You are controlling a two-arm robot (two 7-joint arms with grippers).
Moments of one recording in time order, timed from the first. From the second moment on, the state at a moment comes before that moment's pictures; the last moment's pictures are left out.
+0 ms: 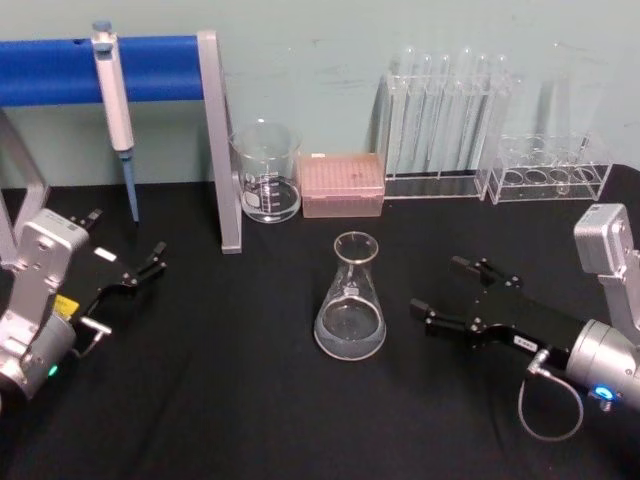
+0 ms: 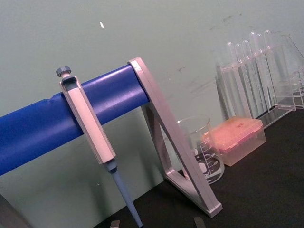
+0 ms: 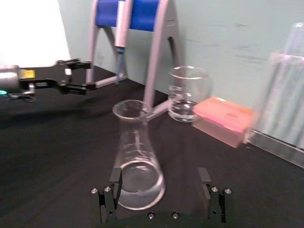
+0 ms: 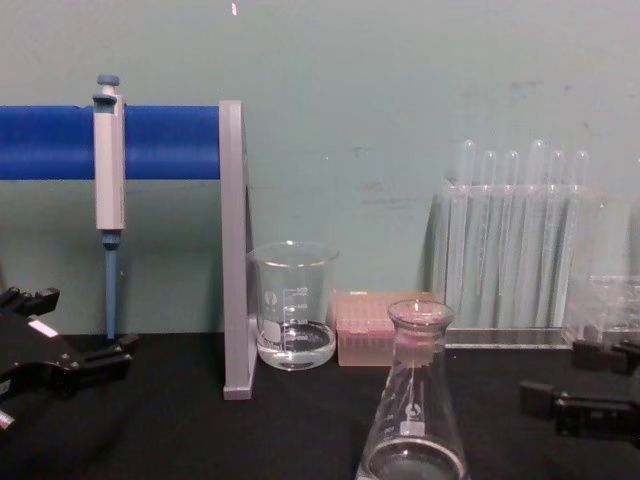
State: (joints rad) left arm -0.20 0.60 0.45 -1.41 -0.25 -0.12 0.03; right arm 0.12 0.62 -0.37 -1.57 0.53 0.02 0.51
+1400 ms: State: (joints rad) left arm -0.20 0.60 0.45 -1.41 -0.25 -0.12 0.03; right arm 0.34 0.44 -0.51 -1.34 0.45 -0.02 0.59
